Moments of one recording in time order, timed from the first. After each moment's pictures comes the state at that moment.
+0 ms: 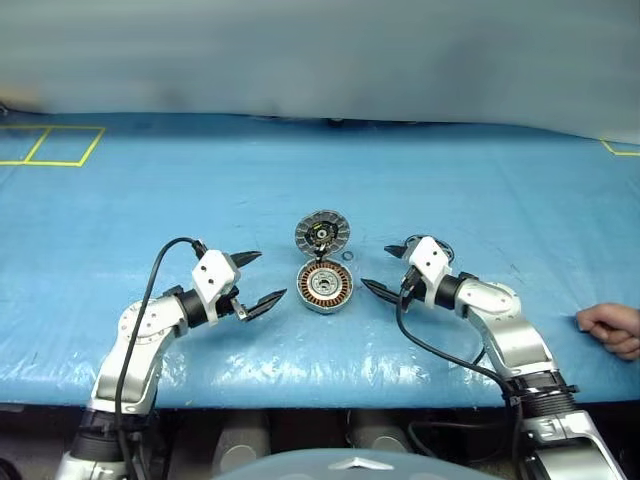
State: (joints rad) left arm 0.01 0.42 0.00 -0.22 -0.18 0.14 -0.83; right arm -0.20 -0.49 0.08 0.10 0.12 0.13 0.79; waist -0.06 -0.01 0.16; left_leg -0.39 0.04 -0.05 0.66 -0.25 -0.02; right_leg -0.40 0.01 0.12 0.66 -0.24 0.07
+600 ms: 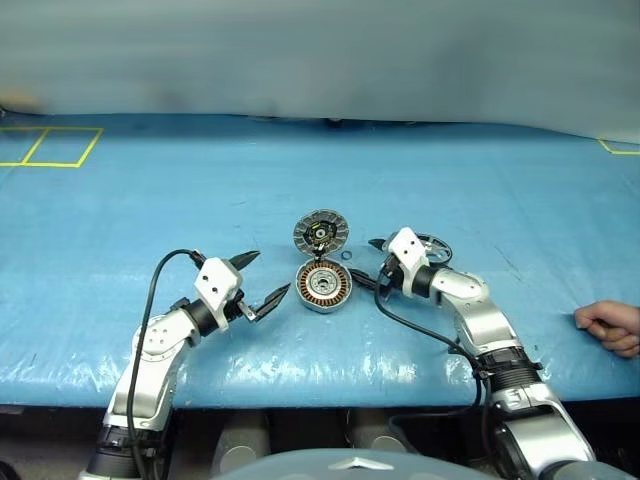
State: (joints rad) left arm 0.06 0.36 -0.04 -0.20 -0.17 0.05 -0.71; right arm -0.34 -0.38 0.12 0.33 0.09 0.07 0.76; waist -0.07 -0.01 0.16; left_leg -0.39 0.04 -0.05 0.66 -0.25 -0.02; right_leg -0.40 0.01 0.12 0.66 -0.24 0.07
